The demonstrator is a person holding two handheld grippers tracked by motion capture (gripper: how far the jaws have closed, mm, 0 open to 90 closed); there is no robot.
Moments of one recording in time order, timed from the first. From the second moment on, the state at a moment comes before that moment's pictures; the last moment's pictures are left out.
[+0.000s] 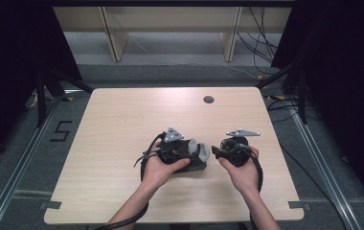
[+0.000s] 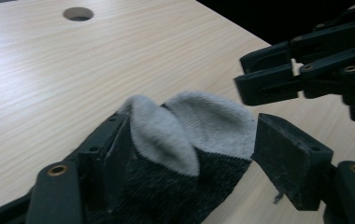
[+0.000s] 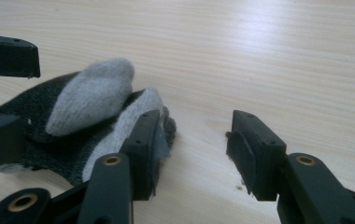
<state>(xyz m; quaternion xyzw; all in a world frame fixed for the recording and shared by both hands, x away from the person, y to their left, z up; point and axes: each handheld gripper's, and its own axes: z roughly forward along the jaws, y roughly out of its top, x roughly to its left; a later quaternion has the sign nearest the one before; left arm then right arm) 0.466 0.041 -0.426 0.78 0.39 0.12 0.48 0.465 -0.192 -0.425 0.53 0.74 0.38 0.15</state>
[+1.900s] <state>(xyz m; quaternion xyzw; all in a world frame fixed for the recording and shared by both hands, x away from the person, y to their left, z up) 0.472 0.010 -0.459 0.84 0.30 0.06 0.45 0.475 -0.178 -0.437 0.56 0.73 0.38 0.10</state>
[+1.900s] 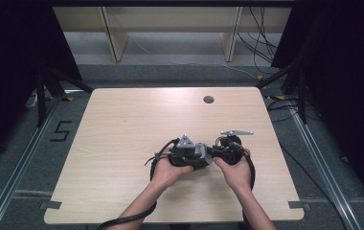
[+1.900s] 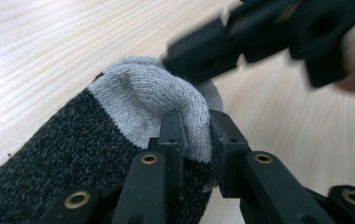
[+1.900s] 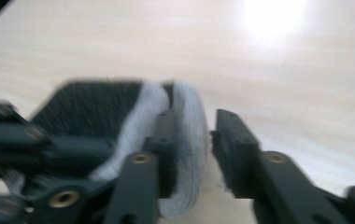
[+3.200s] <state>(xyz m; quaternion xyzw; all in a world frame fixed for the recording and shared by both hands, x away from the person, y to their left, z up) 0.456 0.081 -0.474 0.86 0.31 0.08 0.40 0.491 -0.167 -0.452 0.54 0.78 0.31 0.09</state>
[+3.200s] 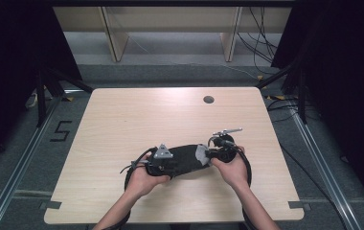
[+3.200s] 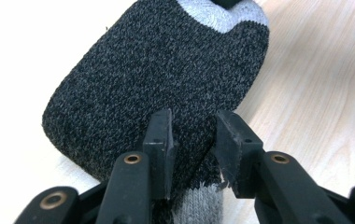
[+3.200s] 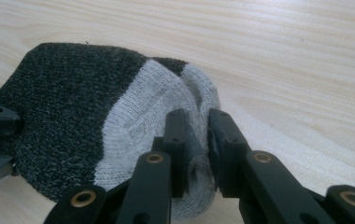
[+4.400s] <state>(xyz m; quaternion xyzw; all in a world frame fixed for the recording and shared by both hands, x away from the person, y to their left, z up) 0.479 0.112 -0.460 0.76 0.44 0.13 0.46 0.486 -0.149 -0.456 0.53 0.78 0.31 0.09</state>
